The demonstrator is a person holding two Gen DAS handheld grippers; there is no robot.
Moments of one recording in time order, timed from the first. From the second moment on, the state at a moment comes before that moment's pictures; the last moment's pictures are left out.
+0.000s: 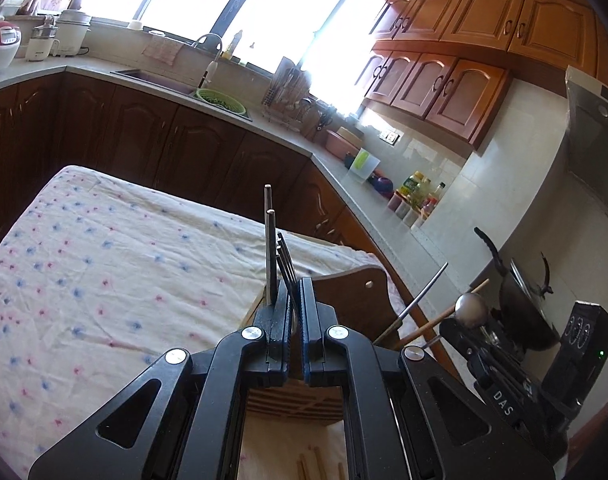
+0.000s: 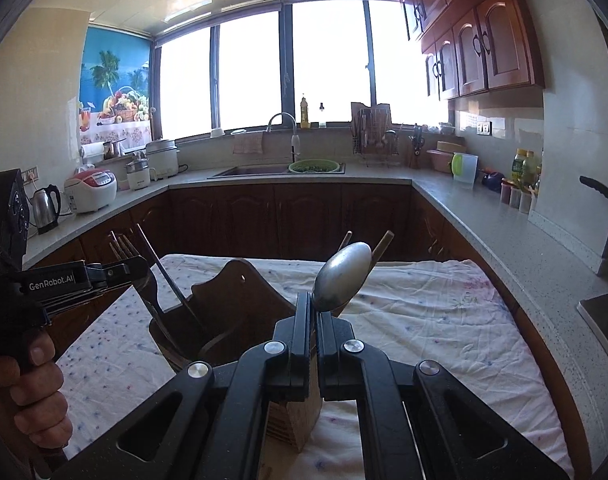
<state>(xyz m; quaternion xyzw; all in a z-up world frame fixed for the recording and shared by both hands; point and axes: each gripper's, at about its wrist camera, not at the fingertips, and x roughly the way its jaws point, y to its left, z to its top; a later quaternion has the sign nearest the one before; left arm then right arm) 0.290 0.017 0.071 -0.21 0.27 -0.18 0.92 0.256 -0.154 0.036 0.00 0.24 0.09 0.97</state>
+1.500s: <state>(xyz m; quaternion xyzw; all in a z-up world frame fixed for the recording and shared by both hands) 0.213 0.027 0.072 -0.21 0.28 -0.17 0.92 0.191 -0.210 0.041 0.12 0.23 0.09 0.96</state>
